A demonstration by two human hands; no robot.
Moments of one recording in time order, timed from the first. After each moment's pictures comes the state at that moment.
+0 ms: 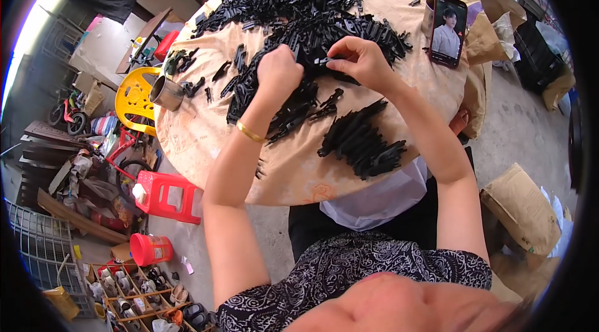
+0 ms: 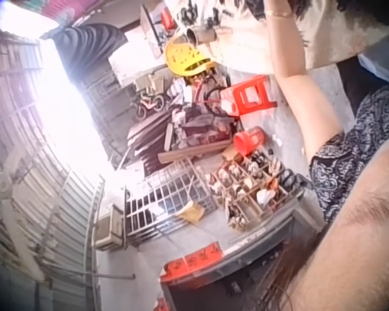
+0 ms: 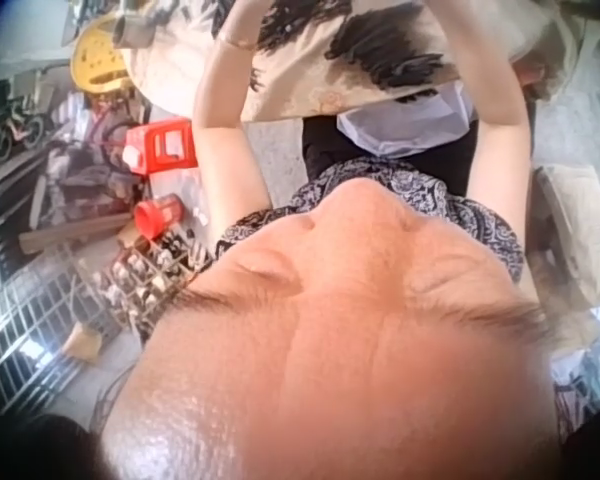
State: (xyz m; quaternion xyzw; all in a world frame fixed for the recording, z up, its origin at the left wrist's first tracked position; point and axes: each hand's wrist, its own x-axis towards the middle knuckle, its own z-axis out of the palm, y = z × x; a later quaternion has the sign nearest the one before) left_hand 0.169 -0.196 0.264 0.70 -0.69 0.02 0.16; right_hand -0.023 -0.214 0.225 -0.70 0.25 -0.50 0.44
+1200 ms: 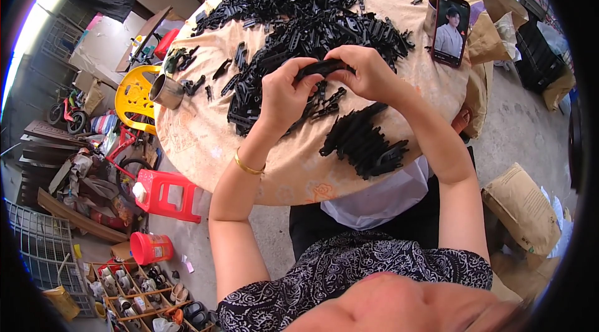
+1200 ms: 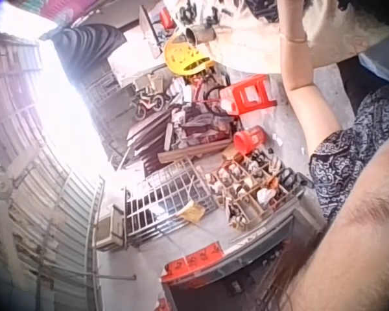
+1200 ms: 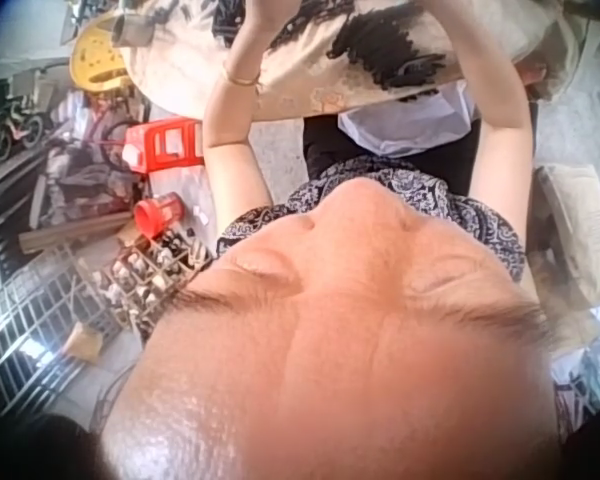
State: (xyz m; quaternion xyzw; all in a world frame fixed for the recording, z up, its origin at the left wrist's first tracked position) left_hand 0.156 -0.136 0.264 0.49 -0.71 -0.20 0.46; right_hand -0.028 -0.196 0.243 -0.84 0.20 -0.46 0.20
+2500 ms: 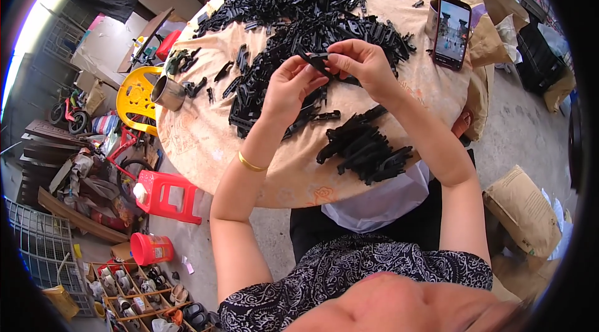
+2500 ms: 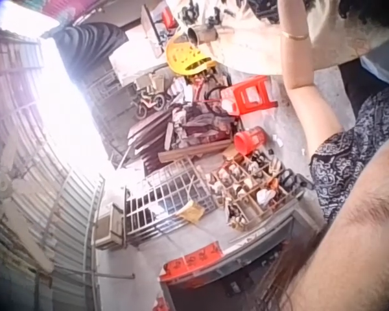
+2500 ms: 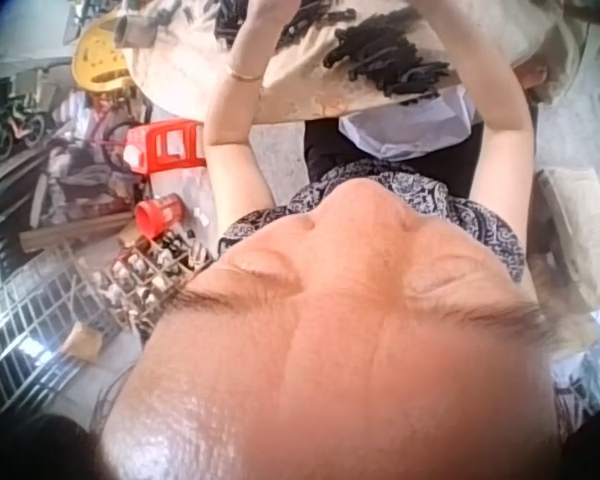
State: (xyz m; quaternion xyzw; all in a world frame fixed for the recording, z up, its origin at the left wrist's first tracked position) left_hand 0.163 -0.159 0.247 0.33 -0.47 -0.60 0.55; right_hand -0.018 -0.194 0.241 -0.56 0.24 -0.51 0.61
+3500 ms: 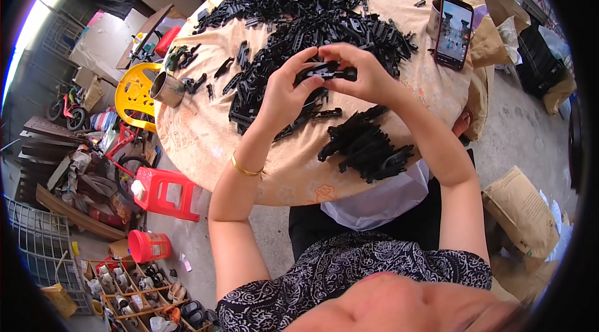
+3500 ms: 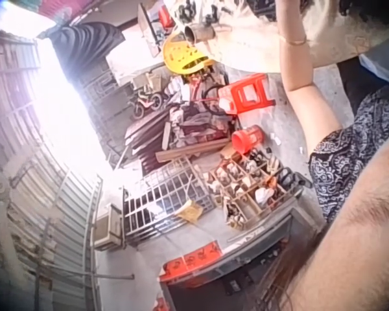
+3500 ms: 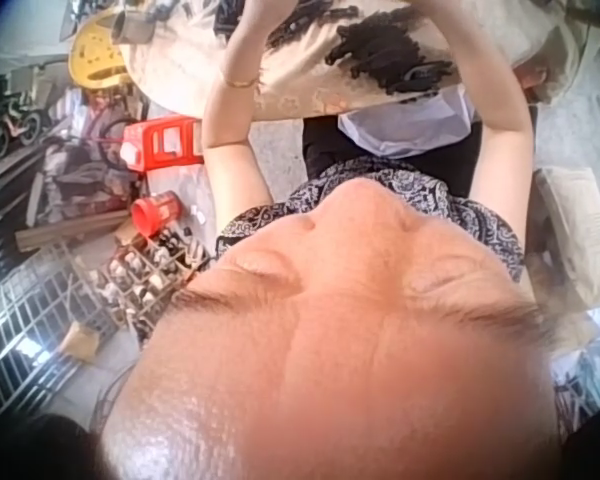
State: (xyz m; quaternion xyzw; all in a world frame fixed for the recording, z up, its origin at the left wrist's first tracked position) left_hand 0.164 -0.140 0.265 0.46 -0.68 -0.32 0.47; right_hand -0.016 -0.194 0.238 -0.81 0.18 -0.52 0.22
